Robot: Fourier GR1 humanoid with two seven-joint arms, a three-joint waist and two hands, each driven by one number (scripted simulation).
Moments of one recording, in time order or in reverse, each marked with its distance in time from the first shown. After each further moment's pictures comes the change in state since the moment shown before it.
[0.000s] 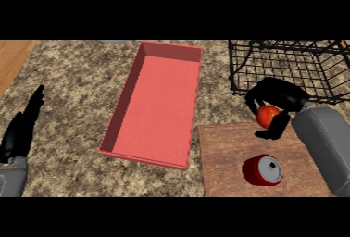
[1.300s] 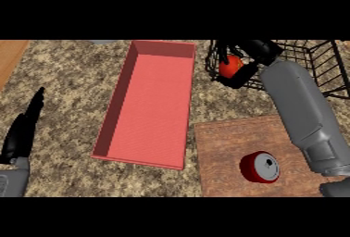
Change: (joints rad) left arm 0.001 -0.011 0.004 0.015 -0.024 0.013 0.015; right arm -0.395 0.195 -0.253 0.286 -0.198 -0.034 0.083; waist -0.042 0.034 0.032
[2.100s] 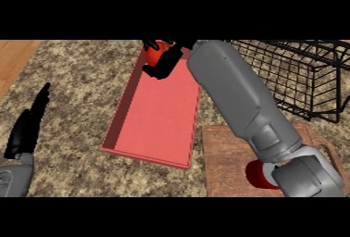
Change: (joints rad) left arm -0.029 -0.011 -0.012 0.000 -0.005 -0.015 -0.004; right arm -0.326 0.230 0.130 0.142 -0.193 -0.090 0.278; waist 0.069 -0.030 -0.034
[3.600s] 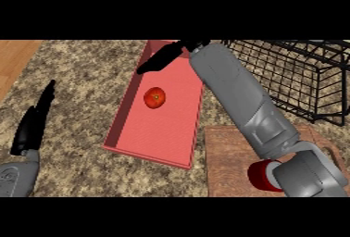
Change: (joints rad) left arm -0.022 -0.022 -0.008 0.000 -0.020 0.003 0.001; right arm -0.034 -0.009 0.094 0.175 -0.578 -0.209 -0.057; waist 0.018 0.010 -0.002
